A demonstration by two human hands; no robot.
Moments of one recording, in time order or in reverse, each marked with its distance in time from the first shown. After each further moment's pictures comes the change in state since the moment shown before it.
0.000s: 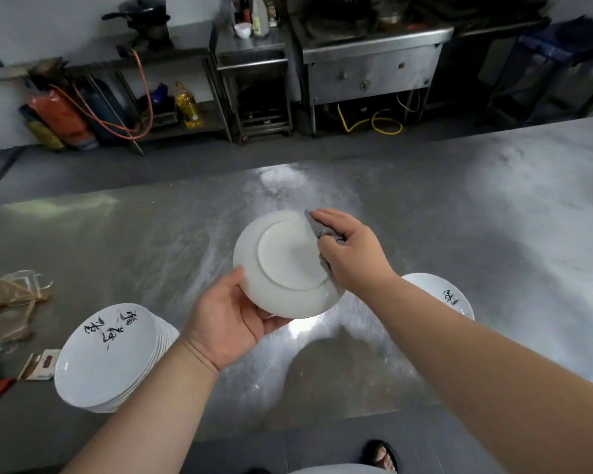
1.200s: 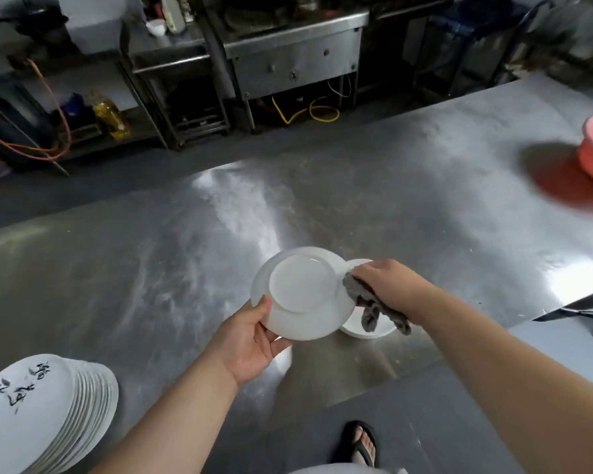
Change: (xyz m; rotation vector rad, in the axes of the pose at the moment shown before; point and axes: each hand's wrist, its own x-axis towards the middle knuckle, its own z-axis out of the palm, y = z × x) left_hand 0.066 -0.100 0.055 0.091 0.100 -0.273; right_hand -0.058 0.061 -0.157 -0.171 -0.148 0.589
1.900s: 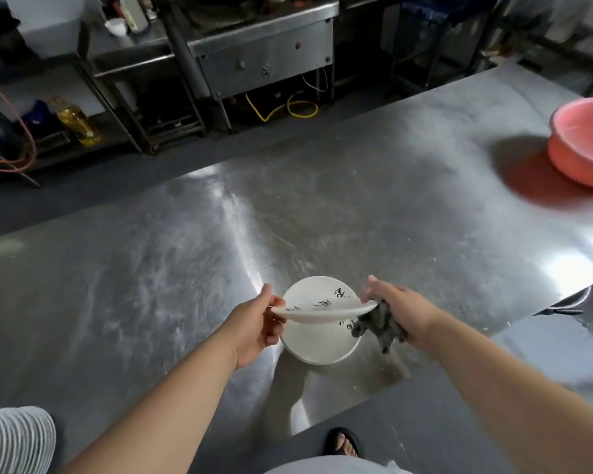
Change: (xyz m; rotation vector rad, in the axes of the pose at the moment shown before) left_hand 0.112 -0.027 0.076 0.577 0.031 0.019; right_hand 0.059 0.125 -0.082 0.426 0.052 0.174
